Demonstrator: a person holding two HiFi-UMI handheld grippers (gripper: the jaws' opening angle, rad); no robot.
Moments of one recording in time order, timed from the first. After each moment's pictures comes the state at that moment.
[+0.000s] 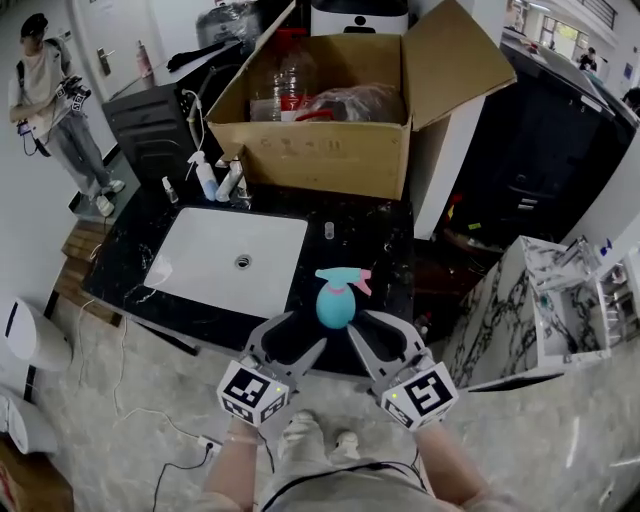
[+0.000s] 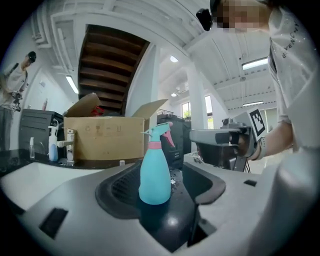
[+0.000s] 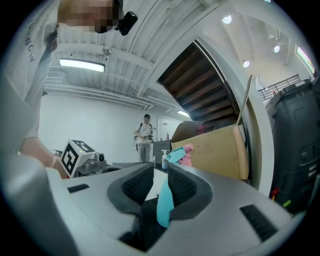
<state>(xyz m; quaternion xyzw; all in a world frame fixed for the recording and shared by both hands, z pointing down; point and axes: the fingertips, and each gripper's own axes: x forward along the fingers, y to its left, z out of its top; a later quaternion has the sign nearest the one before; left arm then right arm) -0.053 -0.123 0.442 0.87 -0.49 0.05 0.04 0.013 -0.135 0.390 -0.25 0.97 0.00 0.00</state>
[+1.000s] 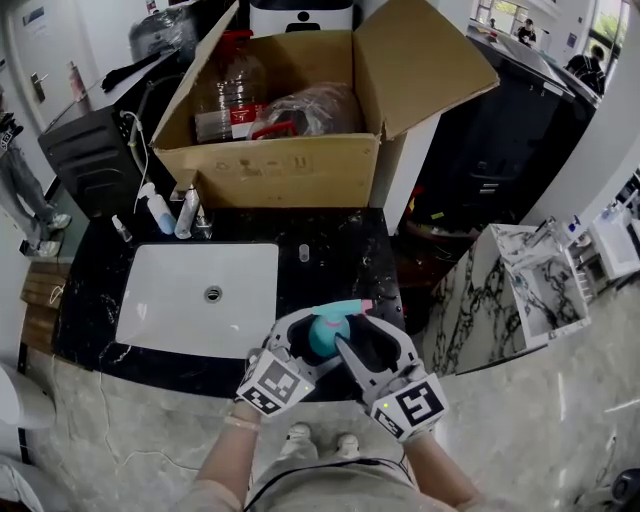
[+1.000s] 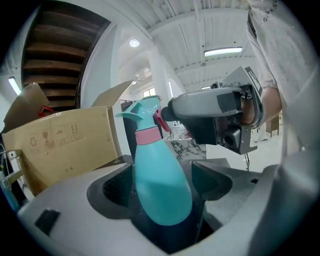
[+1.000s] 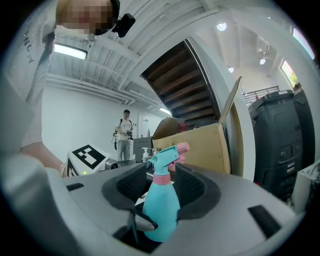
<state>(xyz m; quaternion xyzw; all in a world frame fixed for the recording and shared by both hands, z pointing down) -0.013 -0.194 0.471 0.94 -0.29 0.17 -0.04 -0.010 -0.181 0.390 -0.37 0.93 -0.02 -0.02</state>
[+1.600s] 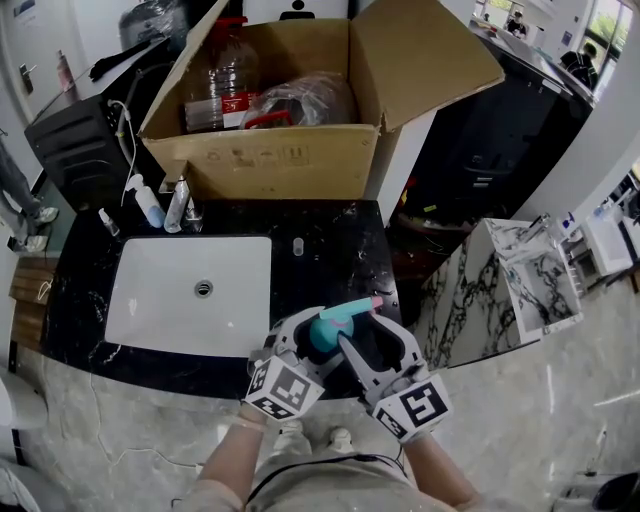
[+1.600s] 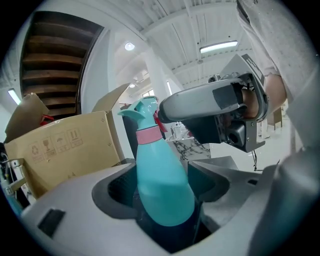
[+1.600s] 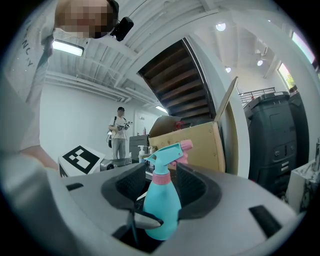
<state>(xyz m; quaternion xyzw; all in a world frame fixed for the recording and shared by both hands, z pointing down) -0.001 -0.195 0.475 0.93 -0.31 0.17 -0.08 -0.003 -0.183 0.396 -0.40 0.92 -0.03 -0.03</state>
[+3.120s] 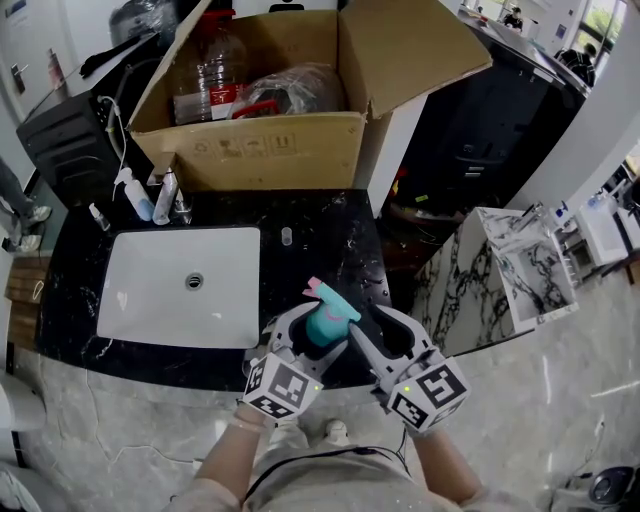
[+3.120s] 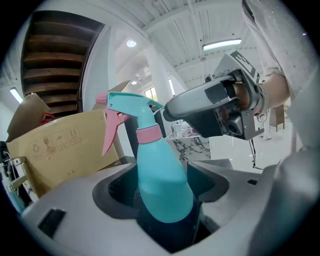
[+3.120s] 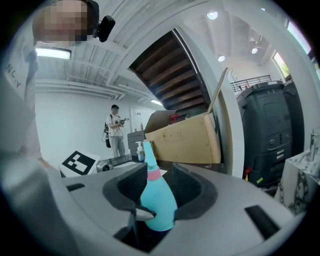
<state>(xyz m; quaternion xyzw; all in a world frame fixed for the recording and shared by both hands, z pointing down) 0.010 -0.186 0.474 0.93 -0.32 0.19 -0.06 0.030 -0.182 0.394 -0.40 0.91 -0.09 -0.05</state>
